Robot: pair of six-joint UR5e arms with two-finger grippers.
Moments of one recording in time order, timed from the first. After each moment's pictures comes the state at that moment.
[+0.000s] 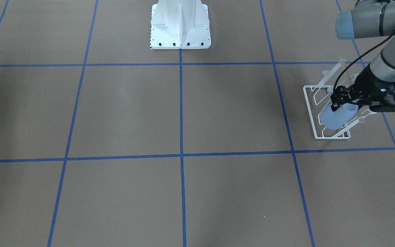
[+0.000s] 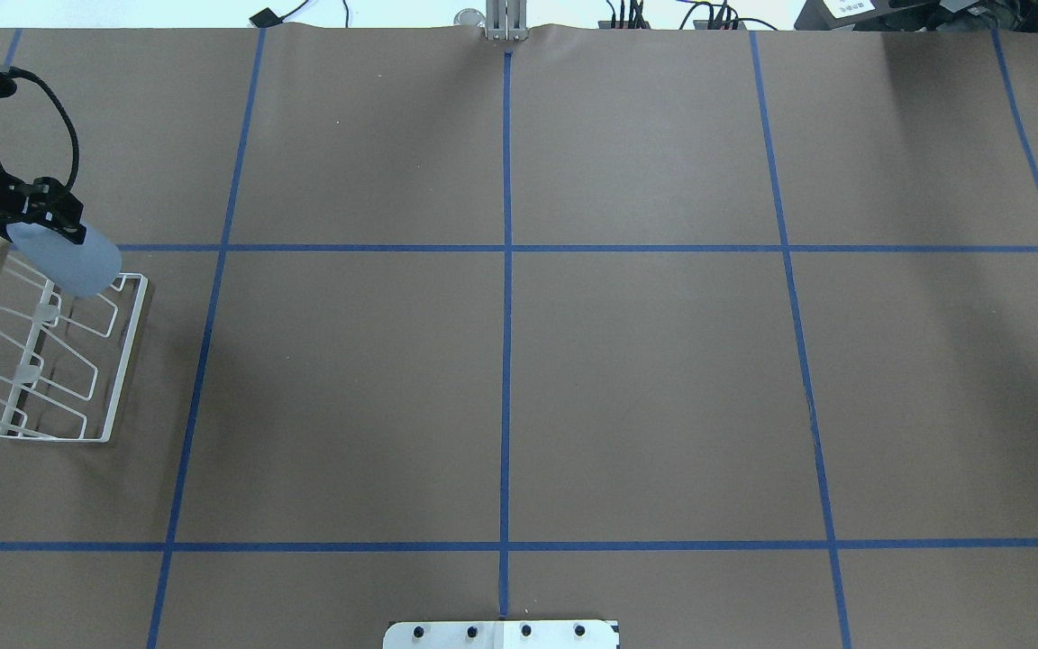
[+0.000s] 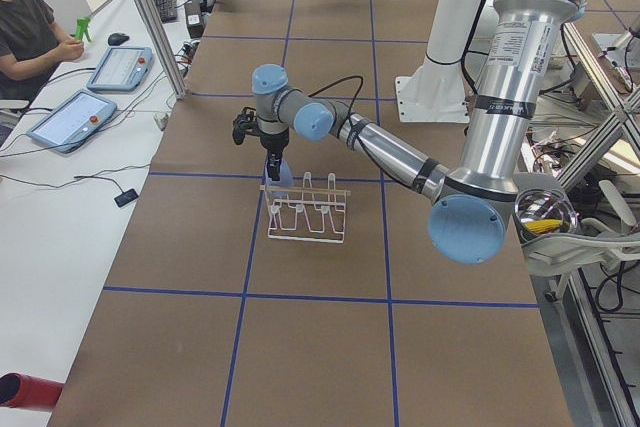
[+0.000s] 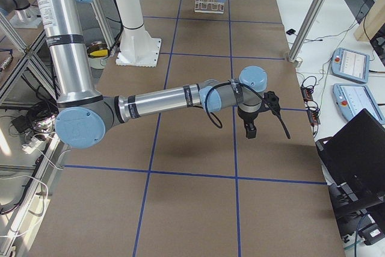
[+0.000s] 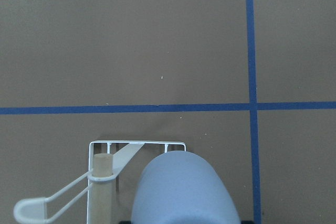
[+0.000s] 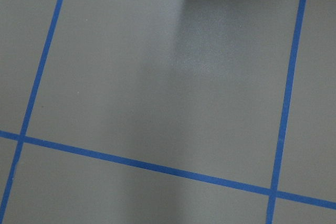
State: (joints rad) left arm -1.09 -1.76 -1.86 -1.58 -2.23 -0.65; right arm 1.45 -1.39 1.62 -1.47 2.38 0.13
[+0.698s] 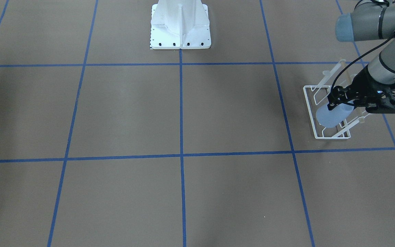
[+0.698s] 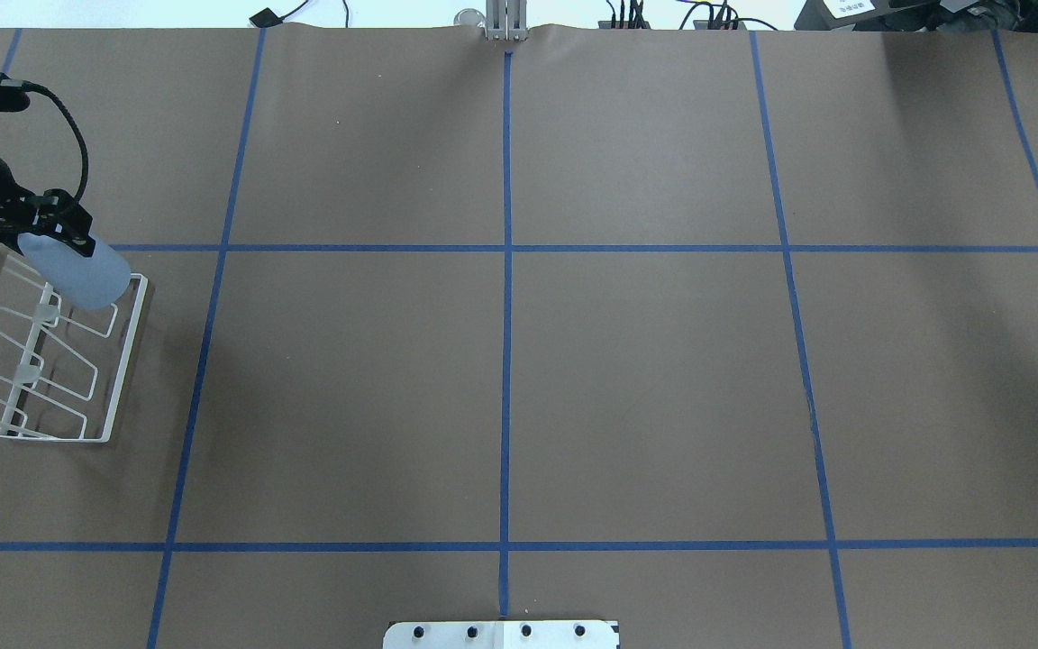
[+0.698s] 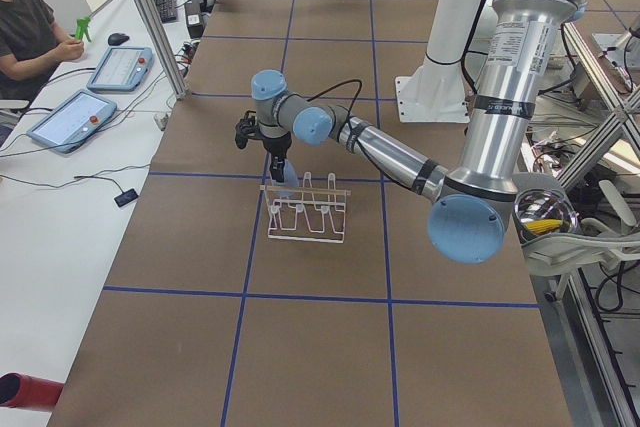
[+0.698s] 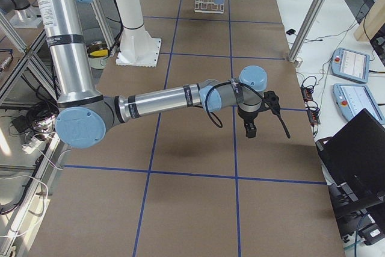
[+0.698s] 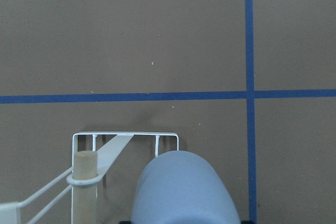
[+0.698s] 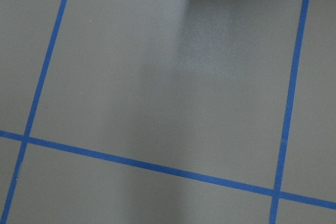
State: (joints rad) left arm -1.07 -1.76 -1.84 -1.59 -2.25 -0.65; right arm 1.45 -1.39 1.62 -1.47 2.38 0.14
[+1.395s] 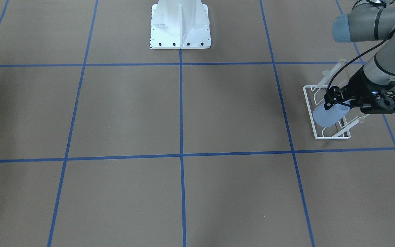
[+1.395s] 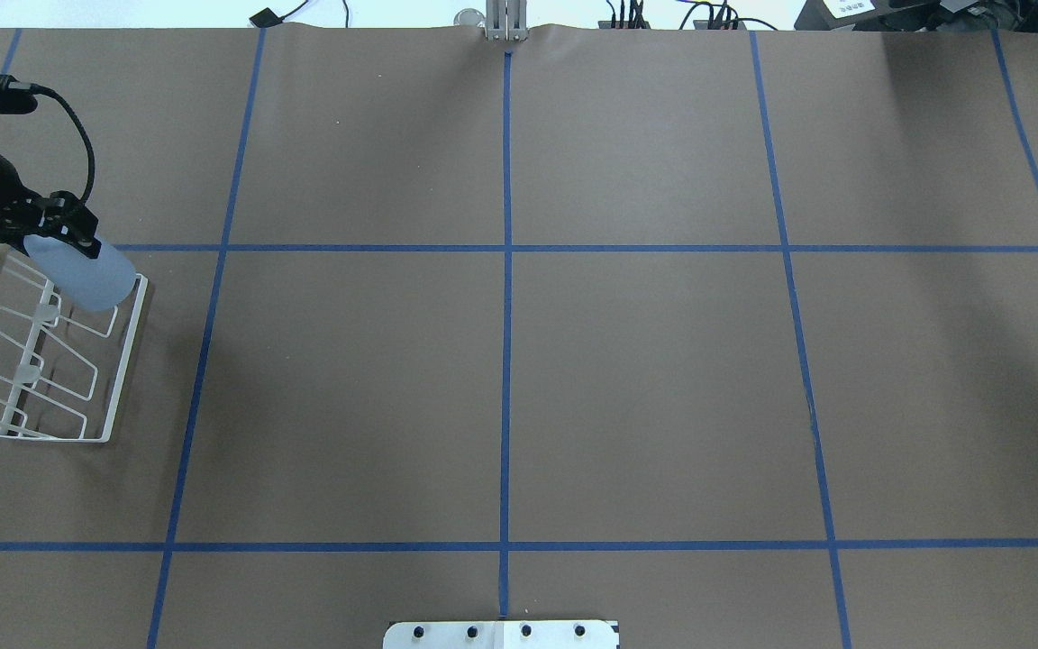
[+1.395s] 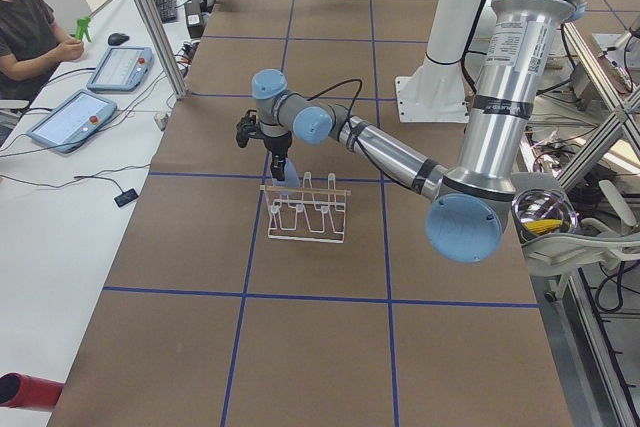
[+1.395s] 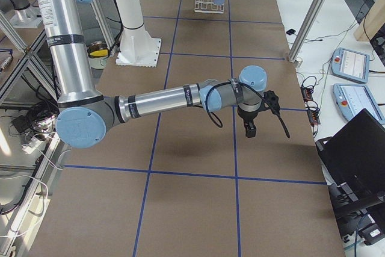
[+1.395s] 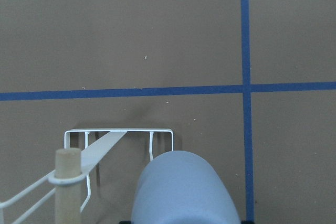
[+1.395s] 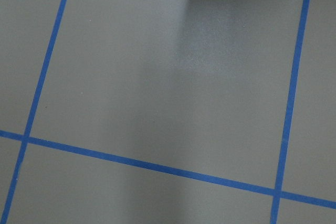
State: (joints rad) left arm -1.07 -1.77 -1.84 -1.59 -2.25 -0.65; right arm 1.44 -1.39 1.62 -1.47 2.38 0.14
